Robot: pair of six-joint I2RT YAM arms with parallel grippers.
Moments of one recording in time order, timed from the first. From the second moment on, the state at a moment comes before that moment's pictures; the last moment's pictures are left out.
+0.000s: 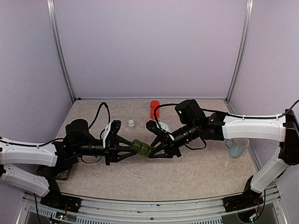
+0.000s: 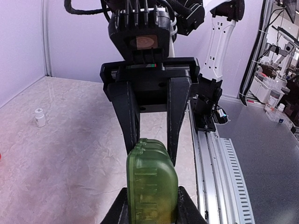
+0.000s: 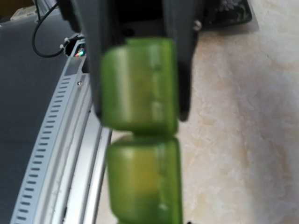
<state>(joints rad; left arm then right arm) -0.88 1.17 0.50 0.54 0.59 -0.03 0.94 1.54 1.10 -0.20 -0.72 -0.28</state>
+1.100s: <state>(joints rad) -0.96 1.18 0.43 0.62 0.24 -0.60 1.15 1.40 1.03 -0.12 0.17 -0.37</state>
